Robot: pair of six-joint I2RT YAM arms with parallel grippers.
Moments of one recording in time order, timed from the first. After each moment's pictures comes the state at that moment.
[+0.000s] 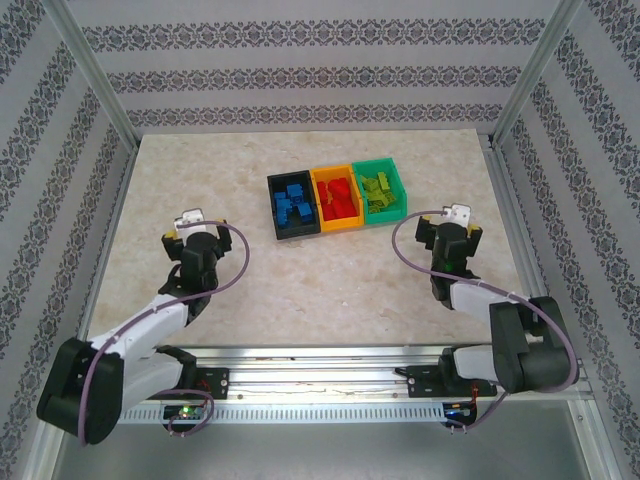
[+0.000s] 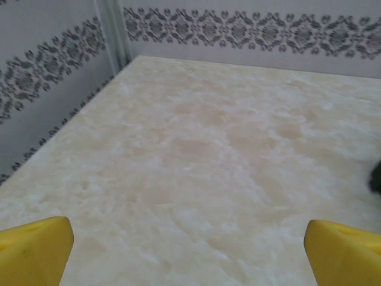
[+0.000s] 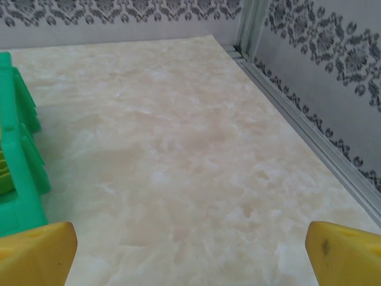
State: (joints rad) left arm -0.30 1.10 0.39 0.34 -0.68 -0.18; right arm 0.10 1.32 0.36 0.60 0.41 0.10
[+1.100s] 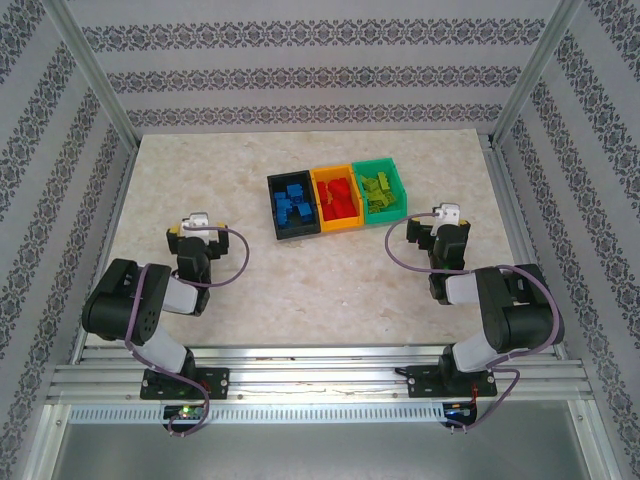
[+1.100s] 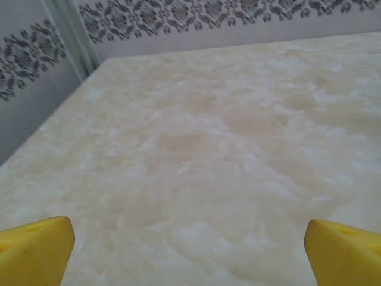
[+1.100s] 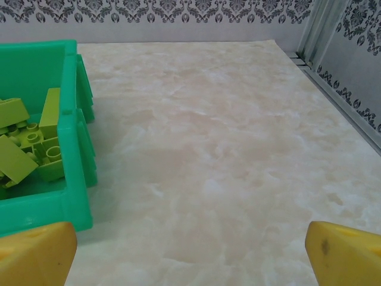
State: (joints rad) left arm -0.09 1.60 0.28 1.05 -0.34 0.05; right arm 0.06 1.53 0.34 0.86 0.19 0.04
